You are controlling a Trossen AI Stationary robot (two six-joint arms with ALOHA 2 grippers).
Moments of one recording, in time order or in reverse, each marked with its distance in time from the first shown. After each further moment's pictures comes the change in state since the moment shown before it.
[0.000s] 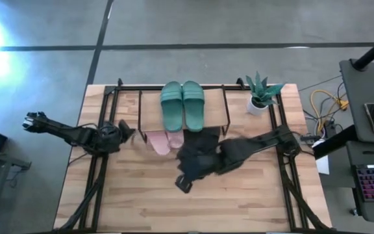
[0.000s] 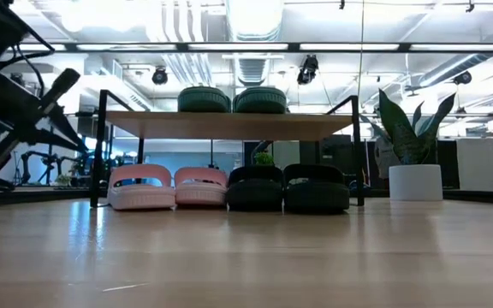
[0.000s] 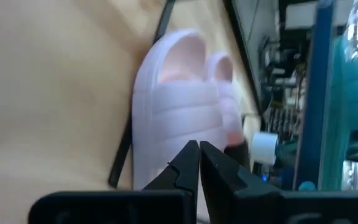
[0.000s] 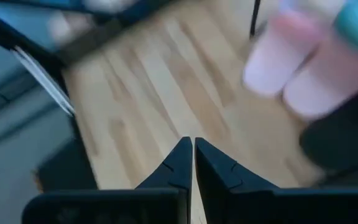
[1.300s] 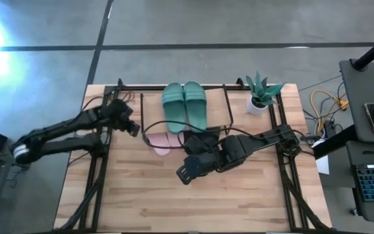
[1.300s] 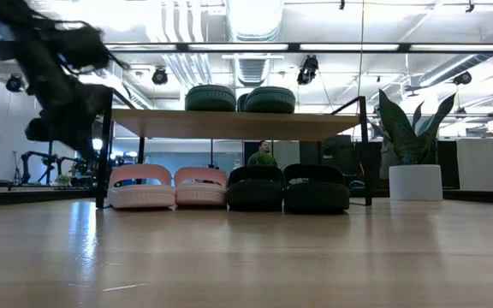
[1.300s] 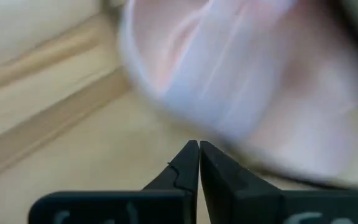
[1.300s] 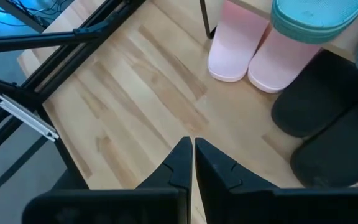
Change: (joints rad) left arm 0.870 0.376 0.299 -0.056 0.939 1.716; right arm -0.004 -0.022 0.002 -0.118 0.054 0.231
